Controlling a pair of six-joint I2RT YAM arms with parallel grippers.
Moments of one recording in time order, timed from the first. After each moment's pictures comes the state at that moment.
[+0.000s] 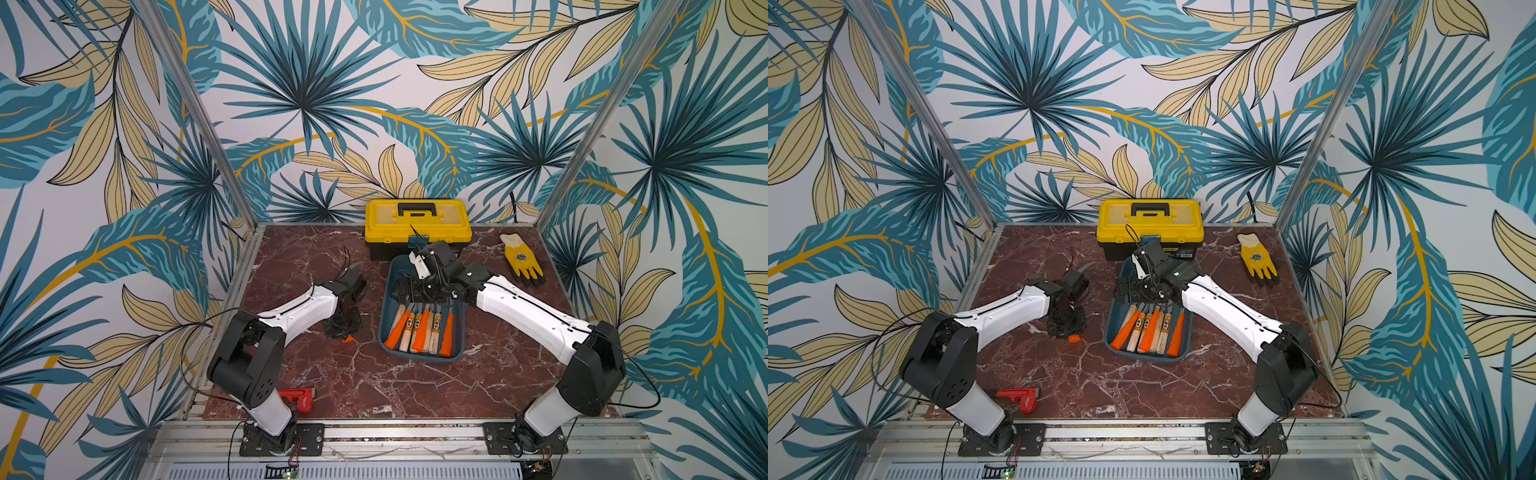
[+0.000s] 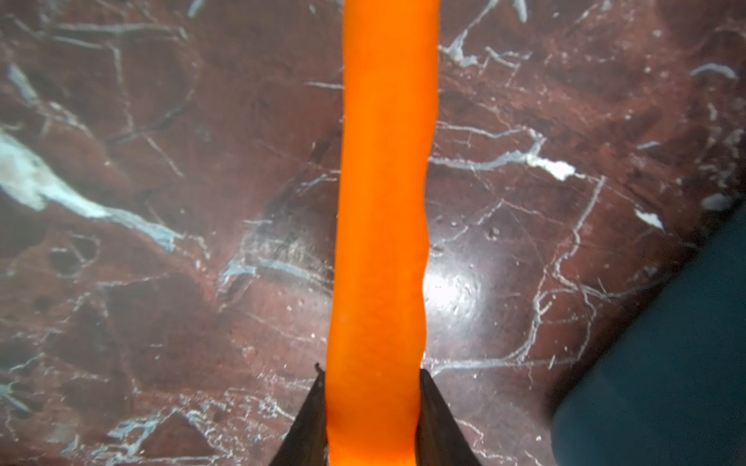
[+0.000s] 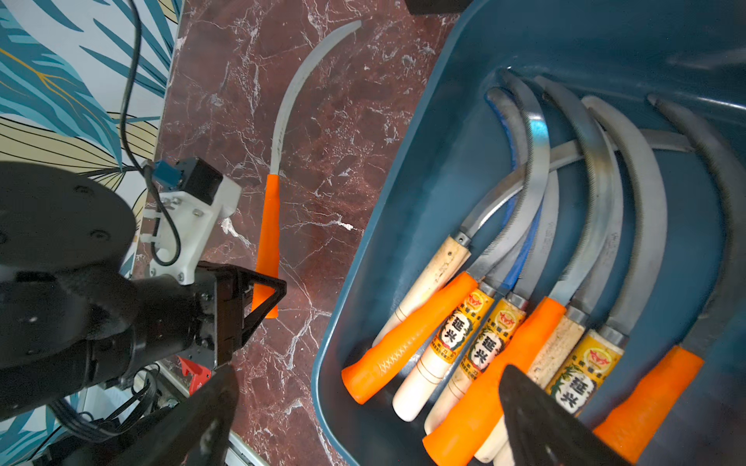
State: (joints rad) left arm -0.48 1.63 1.07 -0.89 0.00 -0.80; right arm 0.65 1.61 1.40 -0.68 -0.14 0.54
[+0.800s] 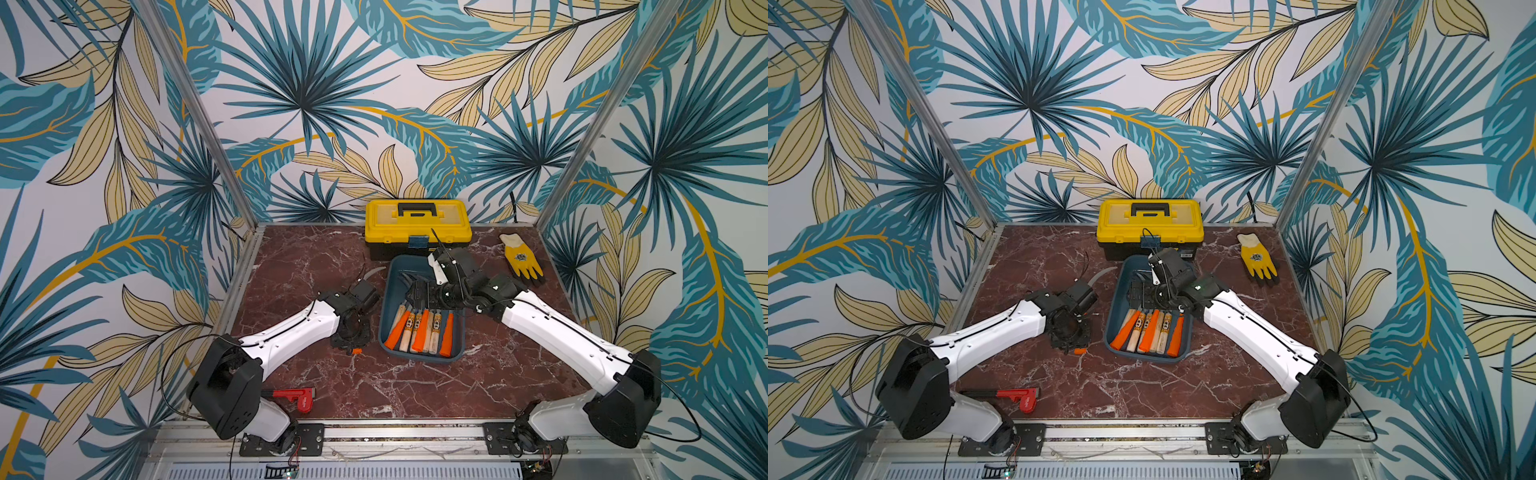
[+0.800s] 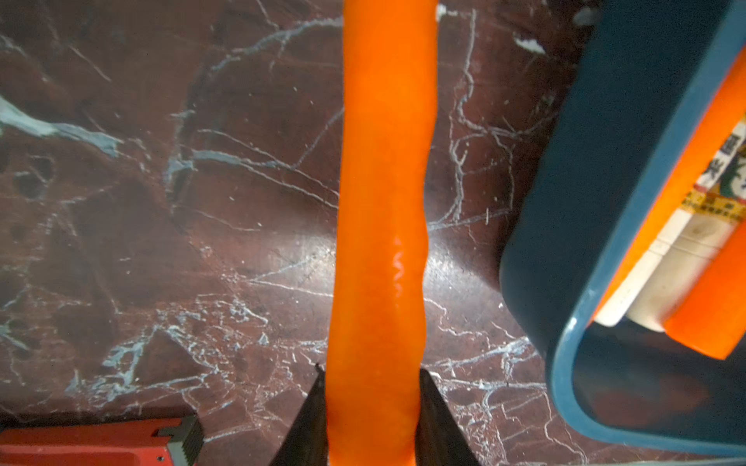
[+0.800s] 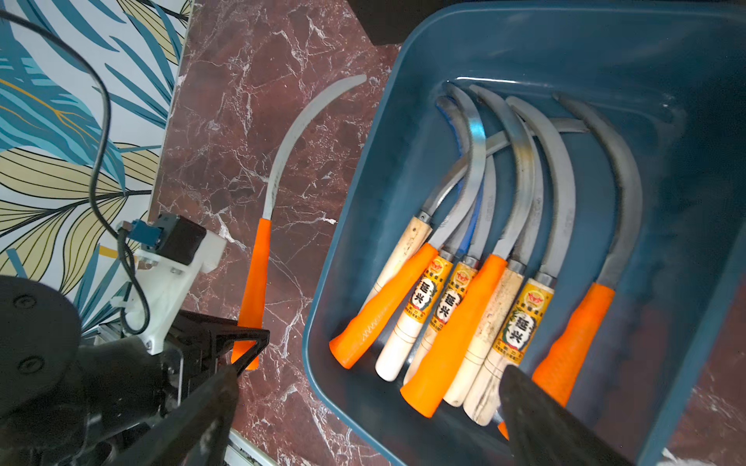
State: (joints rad) left arm -0.68 1.49 1.06 -0.99 0.00 -0.80; right arm 0.66 1.40 1.27 -0.72 -0.04 0.59
